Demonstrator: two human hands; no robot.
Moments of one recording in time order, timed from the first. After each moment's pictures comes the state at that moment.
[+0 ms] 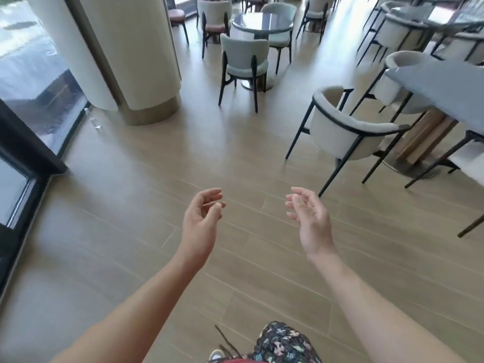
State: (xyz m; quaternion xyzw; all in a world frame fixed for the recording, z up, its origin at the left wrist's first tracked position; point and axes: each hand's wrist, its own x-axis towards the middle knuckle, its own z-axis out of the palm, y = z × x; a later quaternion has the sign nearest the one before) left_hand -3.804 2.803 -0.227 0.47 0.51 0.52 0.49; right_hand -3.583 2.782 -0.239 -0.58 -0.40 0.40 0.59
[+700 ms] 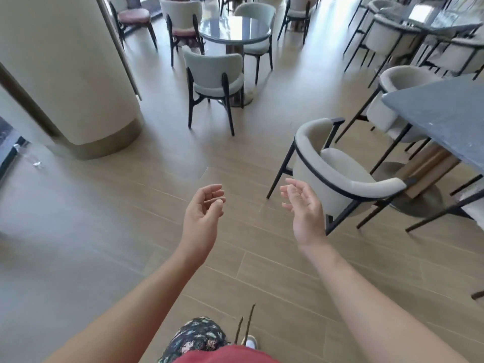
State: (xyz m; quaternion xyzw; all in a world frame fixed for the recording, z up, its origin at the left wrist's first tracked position) left_hand -3.554 3.317 -0.233 0.49 0.49 0.50 0.51; right_hand -3.345 3.291 -0.234 -0.60 -0.38 0.38 0.59
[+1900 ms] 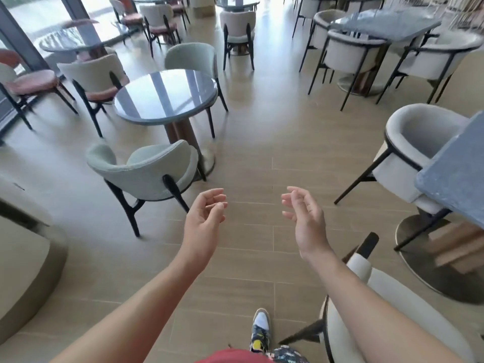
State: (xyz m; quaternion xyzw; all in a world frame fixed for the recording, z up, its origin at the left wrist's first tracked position) left_hand -3.216 4.255 -0.231 0.57 0.42 0.42 0.57; right_hand -3.024 4.174 -0.254 -0.62 -0.26 0.31 0.67
